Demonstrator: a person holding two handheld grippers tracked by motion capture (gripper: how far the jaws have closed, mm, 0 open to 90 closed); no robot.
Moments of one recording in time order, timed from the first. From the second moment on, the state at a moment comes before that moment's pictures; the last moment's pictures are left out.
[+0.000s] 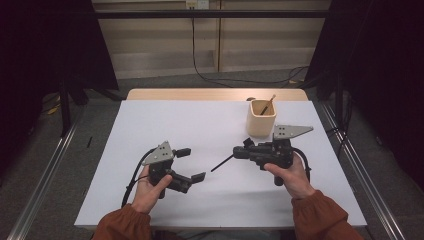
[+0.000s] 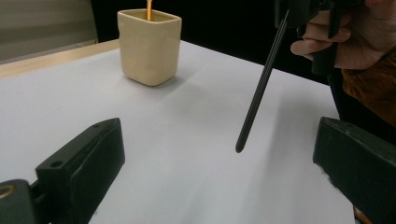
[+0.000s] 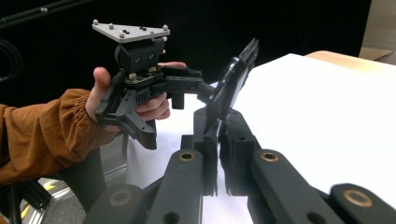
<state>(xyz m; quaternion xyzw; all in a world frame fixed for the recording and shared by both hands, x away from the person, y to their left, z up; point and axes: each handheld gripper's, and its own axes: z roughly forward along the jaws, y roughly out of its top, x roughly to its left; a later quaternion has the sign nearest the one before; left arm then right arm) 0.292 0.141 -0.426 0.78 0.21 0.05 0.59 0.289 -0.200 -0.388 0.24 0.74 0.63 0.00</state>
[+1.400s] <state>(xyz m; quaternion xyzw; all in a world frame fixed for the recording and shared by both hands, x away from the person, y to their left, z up) 0.260 0.213 -0.437 0.75 0.27 0.15 0.58 0.291 -0.239 -0.383 0.29 0.74 0.60 0.05</state>
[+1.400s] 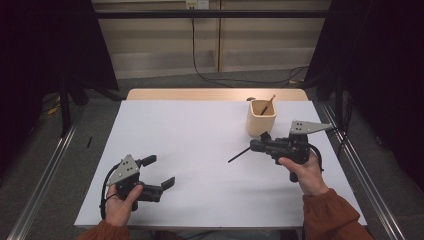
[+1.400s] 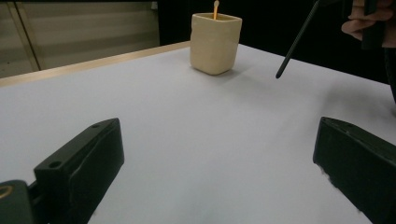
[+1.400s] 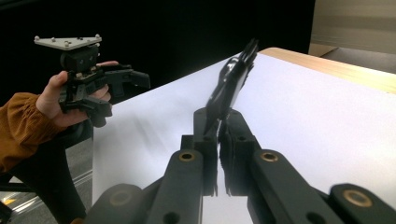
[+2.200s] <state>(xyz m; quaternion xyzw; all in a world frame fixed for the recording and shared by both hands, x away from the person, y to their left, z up) 0.259 0.215 -0.438 0.76 0.26 0.14 0.58 0.298 -0.282 -0.355 0.32 0.71 0.62 0.10</state>
